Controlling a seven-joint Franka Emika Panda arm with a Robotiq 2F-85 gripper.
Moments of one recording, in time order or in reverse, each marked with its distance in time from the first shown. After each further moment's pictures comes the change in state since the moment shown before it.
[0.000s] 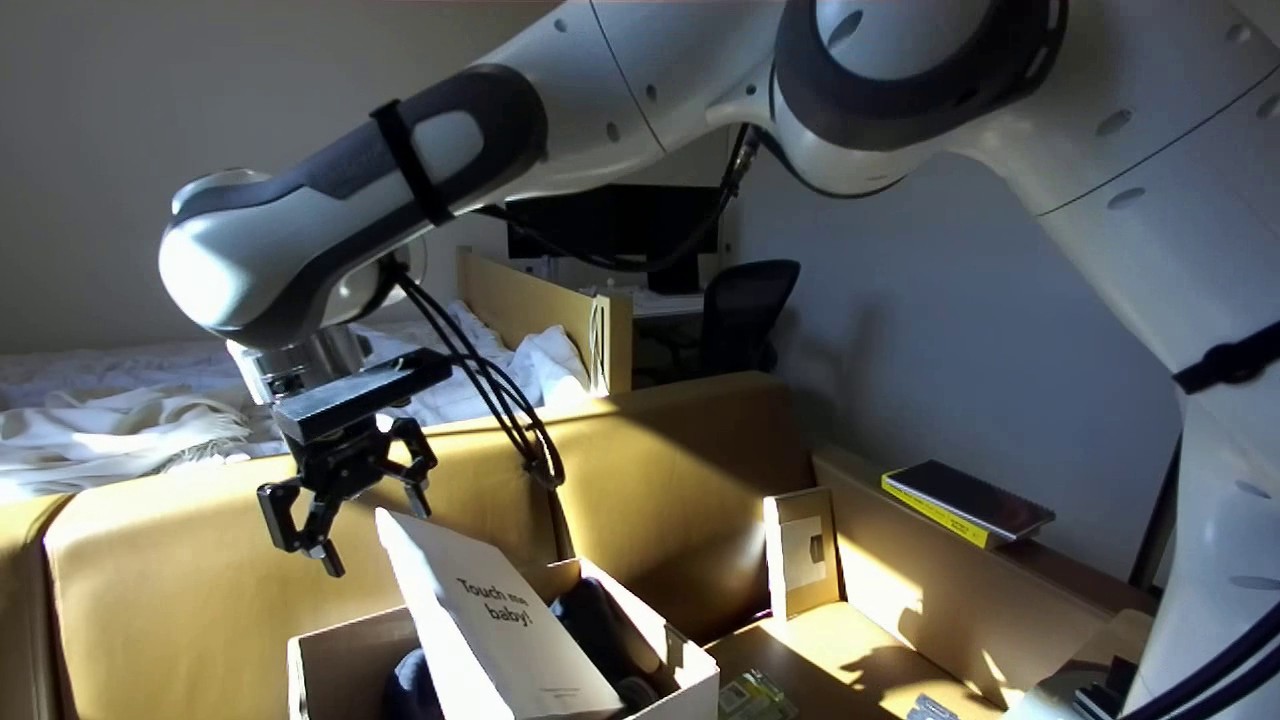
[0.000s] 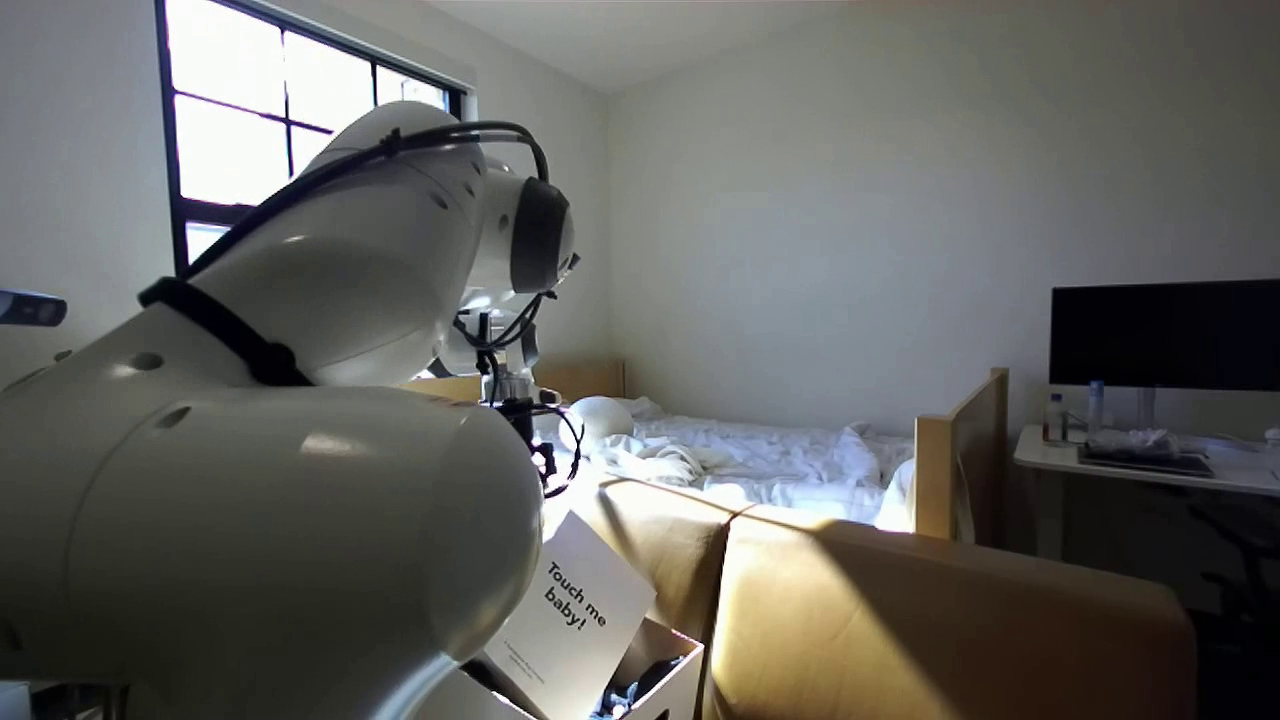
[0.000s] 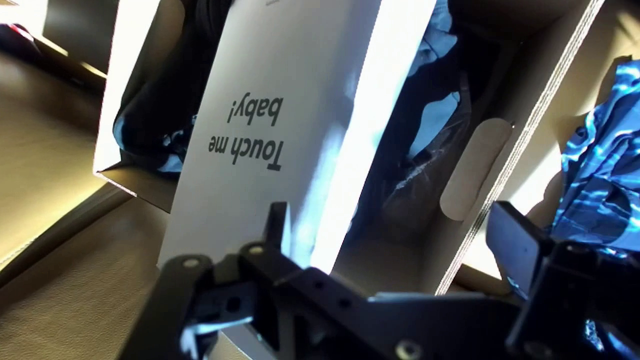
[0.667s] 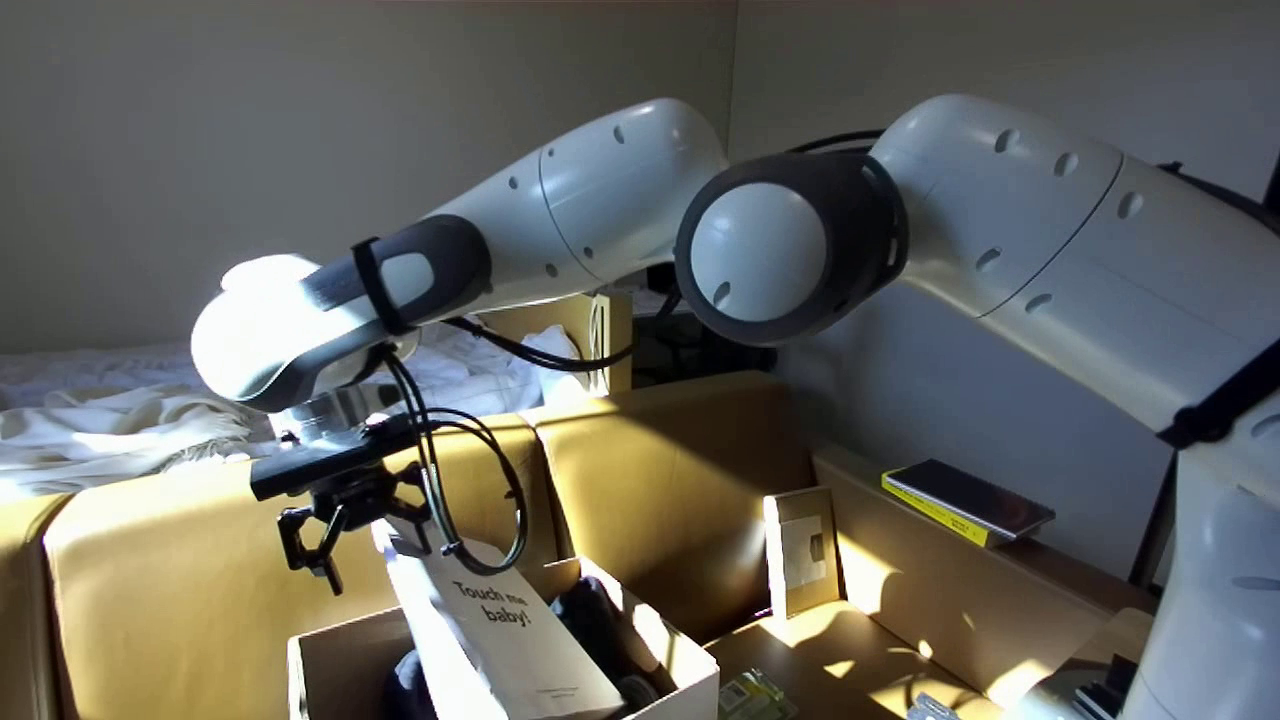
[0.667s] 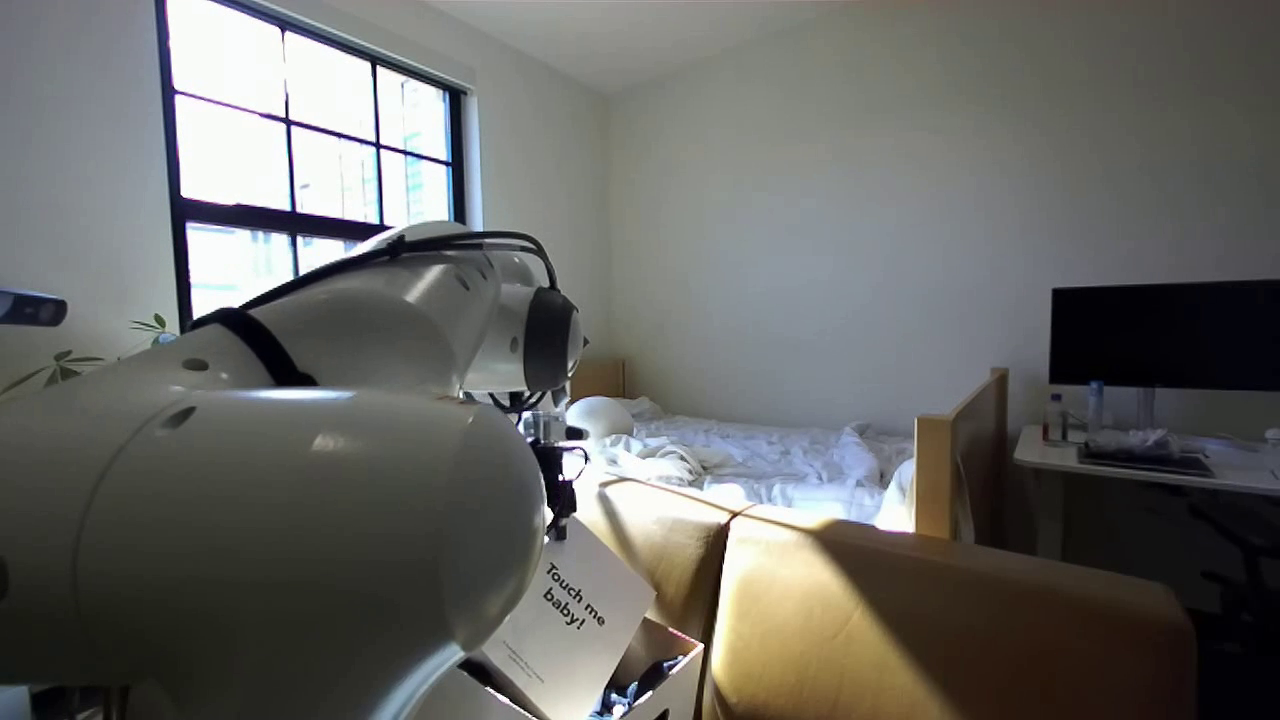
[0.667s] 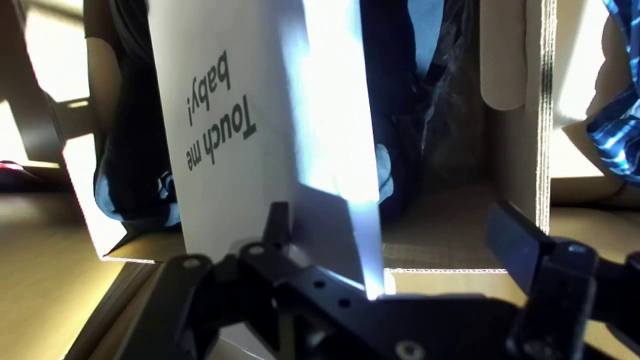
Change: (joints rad) arm 0.049 0.326 -0.144 0.410 0.125 -0.084 0.337
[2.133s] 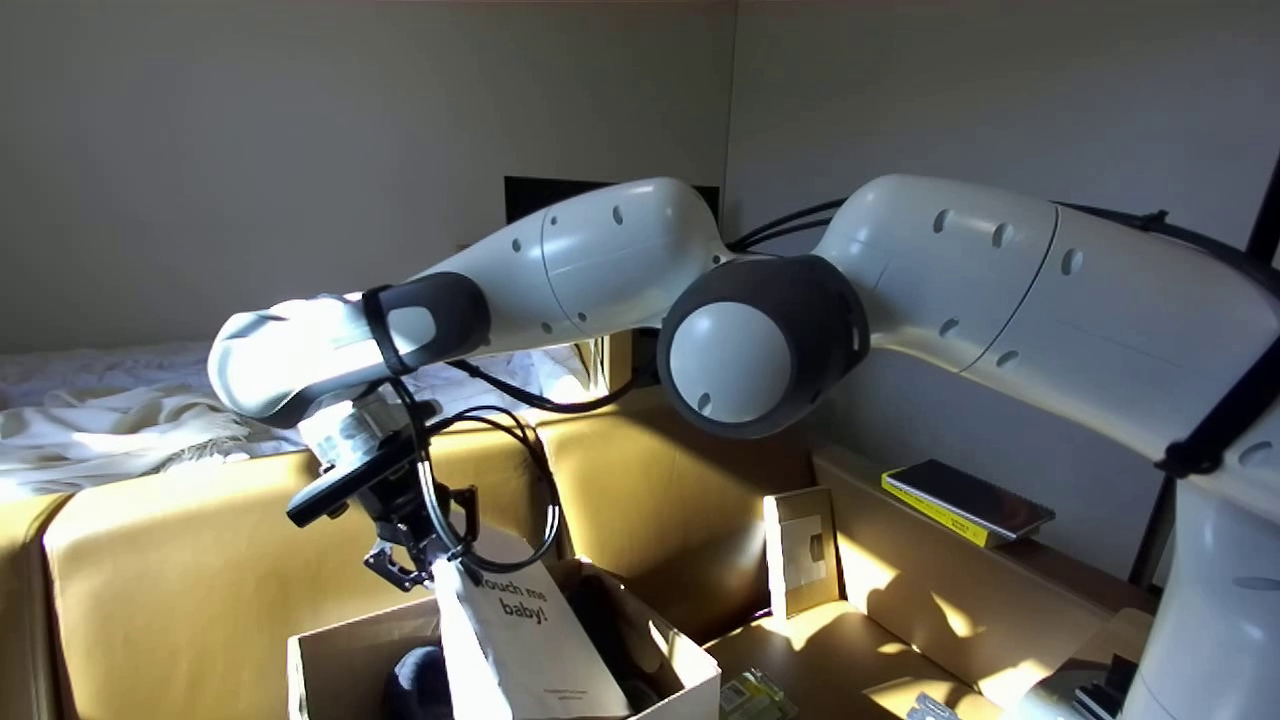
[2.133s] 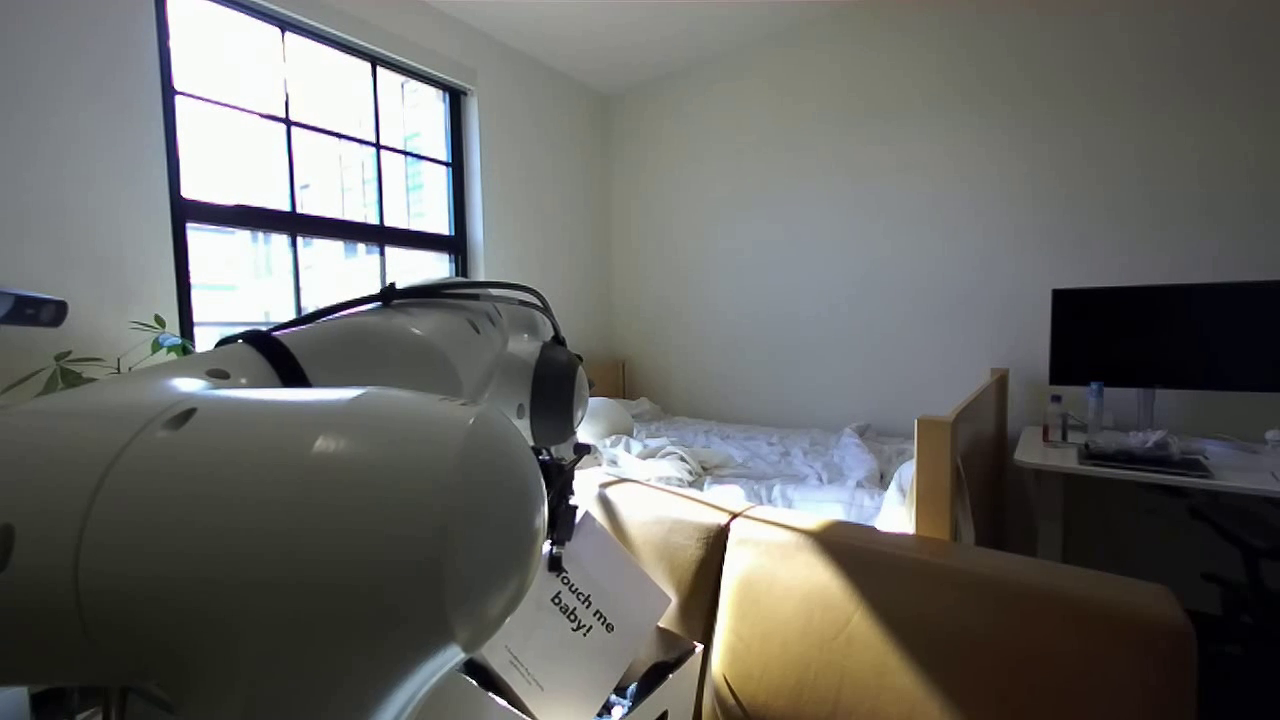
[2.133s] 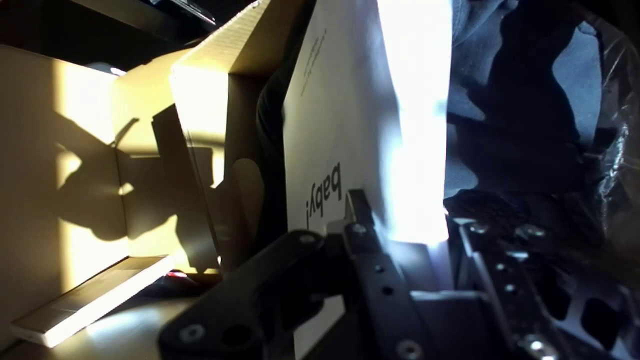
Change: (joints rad) arm 0.000 0.175 -0.035 0.269 0.003 -0.445 0.159
